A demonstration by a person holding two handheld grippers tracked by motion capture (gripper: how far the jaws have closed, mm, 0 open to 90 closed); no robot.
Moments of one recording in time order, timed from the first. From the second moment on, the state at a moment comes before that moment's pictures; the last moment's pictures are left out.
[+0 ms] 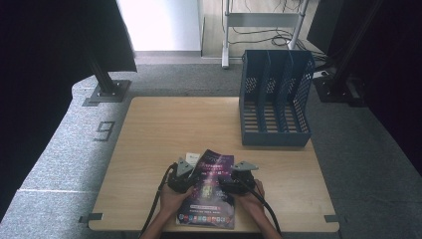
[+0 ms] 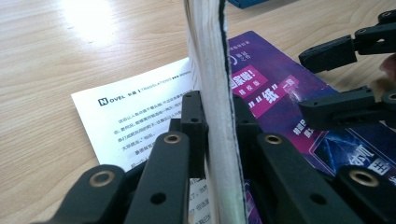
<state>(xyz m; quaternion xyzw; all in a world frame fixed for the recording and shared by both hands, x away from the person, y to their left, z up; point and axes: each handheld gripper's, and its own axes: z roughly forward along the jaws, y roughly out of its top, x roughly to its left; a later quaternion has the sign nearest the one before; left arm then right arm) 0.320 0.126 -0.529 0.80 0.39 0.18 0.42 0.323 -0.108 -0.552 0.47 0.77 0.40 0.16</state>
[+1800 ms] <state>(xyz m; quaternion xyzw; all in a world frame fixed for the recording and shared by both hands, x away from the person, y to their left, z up) 0.299 0.129 -0.494 0.77 0.33 0.17 0.52 0.324 -0.126 -0.534 0.46 0.75 0.45 0.14</state>
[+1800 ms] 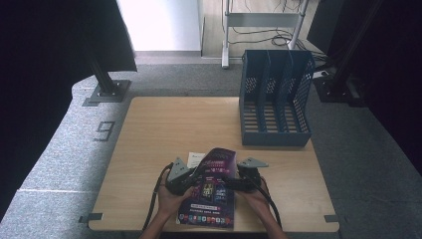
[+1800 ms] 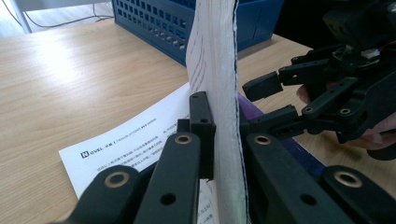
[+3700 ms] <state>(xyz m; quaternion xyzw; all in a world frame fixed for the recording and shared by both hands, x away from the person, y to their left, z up) 0.323 0.132 -0.537 0.78 0.40 0.14 0.45 0.328 -0.121 -0.536 0.47 0.76 0.45 0.10</state>
